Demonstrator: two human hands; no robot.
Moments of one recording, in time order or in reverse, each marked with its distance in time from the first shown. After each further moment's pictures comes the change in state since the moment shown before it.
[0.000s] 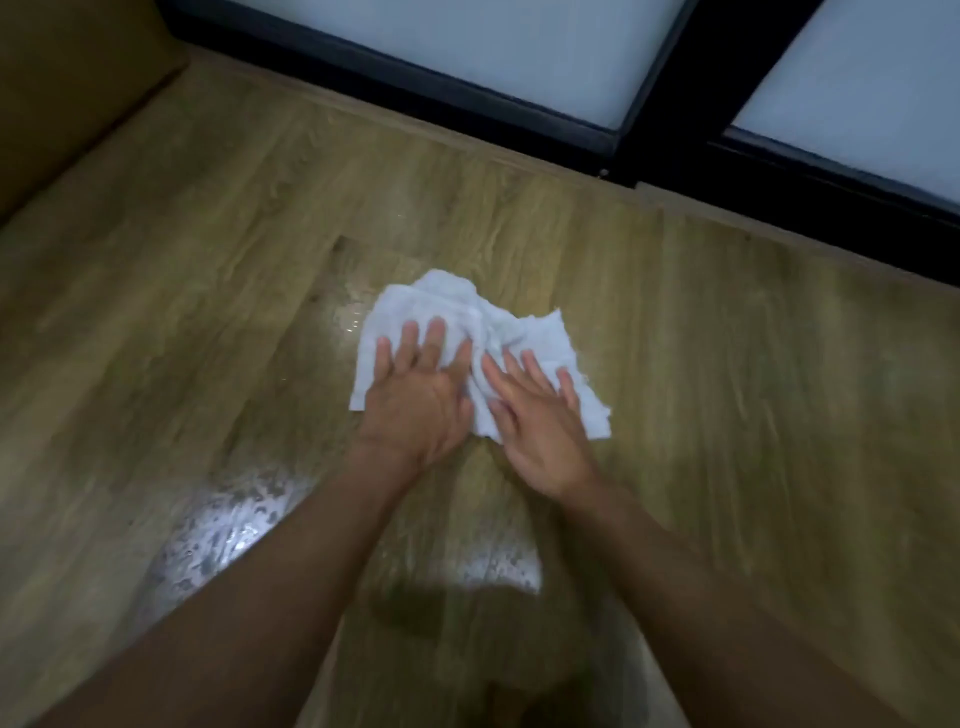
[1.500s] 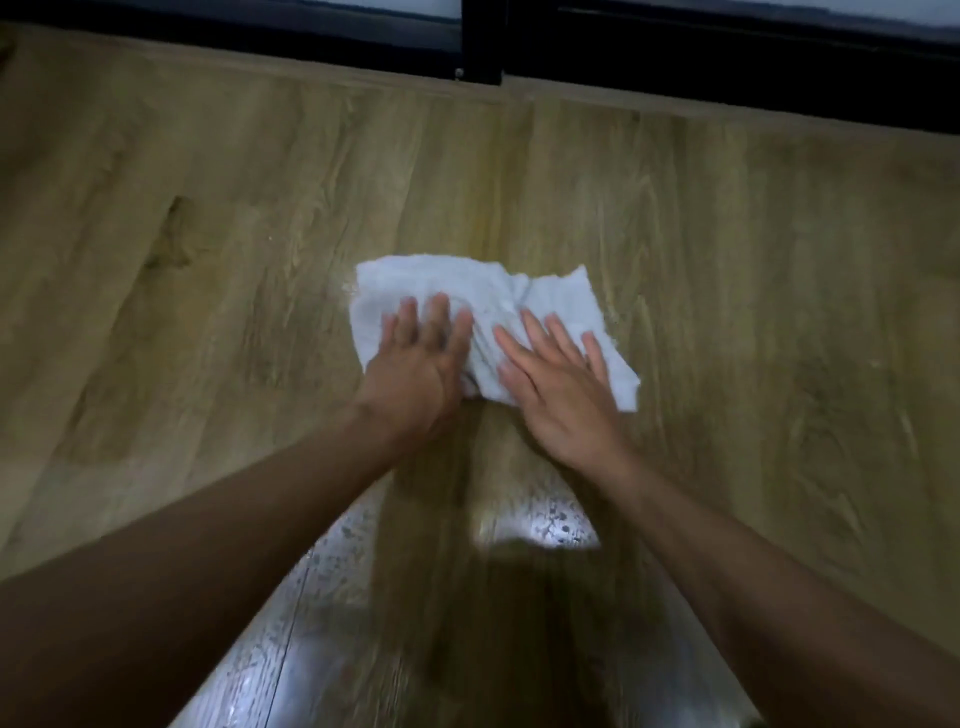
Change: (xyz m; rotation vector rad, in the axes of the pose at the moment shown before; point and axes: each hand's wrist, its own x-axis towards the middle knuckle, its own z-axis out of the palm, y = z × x) left_hand 0.002 0.154 0.033 0.160 0.024 0.198; right_hand -0.095 0.142 -0.045 0.071 0.004 0.132
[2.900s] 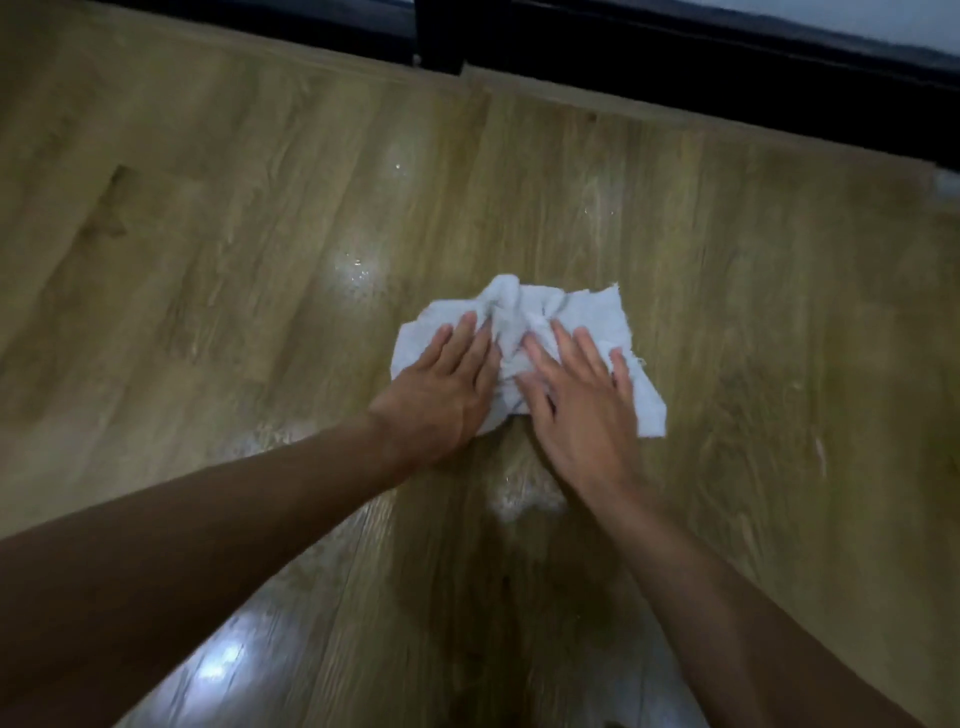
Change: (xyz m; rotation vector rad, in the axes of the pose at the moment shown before) left_hand 0.018 0.090 -0.001 0.202 -0.038 0.274; right_hand -0.033 0.080 -0.032 -0.197 0.052 0.104
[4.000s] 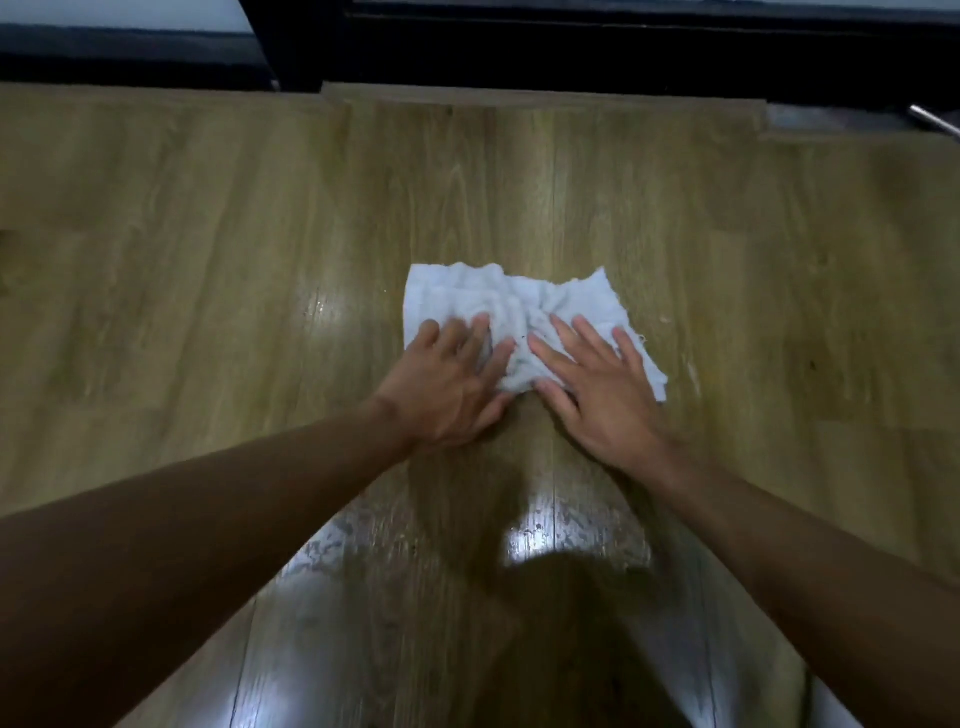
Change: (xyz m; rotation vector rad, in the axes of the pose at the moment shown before) left_hand 0.059 0.081 -0.031 0.129 0.010 0.129; right_hand -0.047 0.132 -0.018 -0.023 -0.006 -0.098
